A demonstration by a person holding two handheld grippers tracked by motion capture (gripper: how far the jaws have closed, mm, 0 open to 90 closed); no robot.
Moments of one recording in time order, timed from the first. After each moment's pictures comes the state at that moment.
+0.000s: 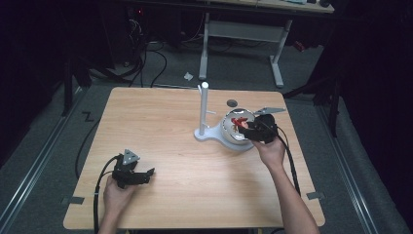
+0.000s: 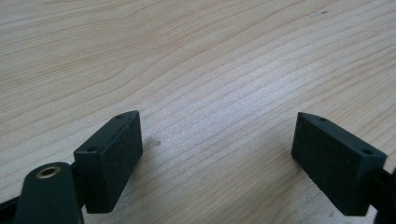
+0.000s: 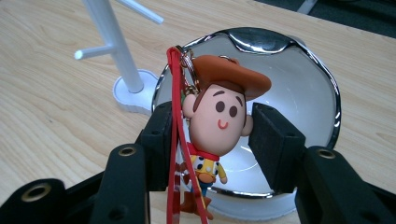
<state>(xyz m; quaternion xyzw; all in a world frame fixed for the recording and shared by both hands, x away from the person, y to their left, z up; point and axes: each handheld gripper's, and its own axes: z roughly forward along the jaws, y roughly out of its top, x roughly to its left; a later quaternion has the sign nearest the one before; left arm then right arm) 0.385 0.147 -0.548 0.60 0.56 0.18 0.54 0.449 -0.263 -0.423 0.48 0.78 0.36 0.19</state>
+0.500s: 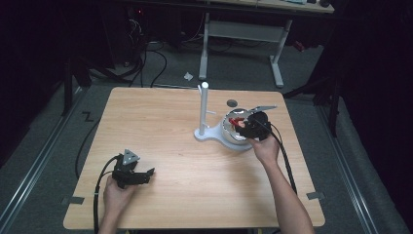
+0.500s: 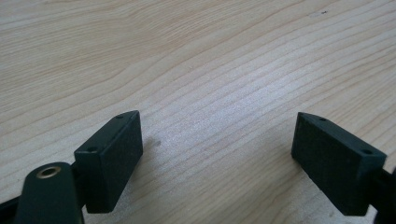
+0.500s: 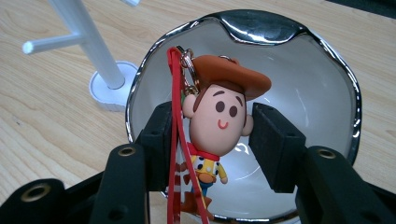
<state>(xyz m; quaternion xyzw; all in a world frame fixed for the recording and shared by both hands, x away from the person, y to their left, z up) 0.385 0.147 -0.548 0.60 0.56 0.18 0.54 0.471 -0.254 -0.438 0.50 0.78 0.33 0.19</state>
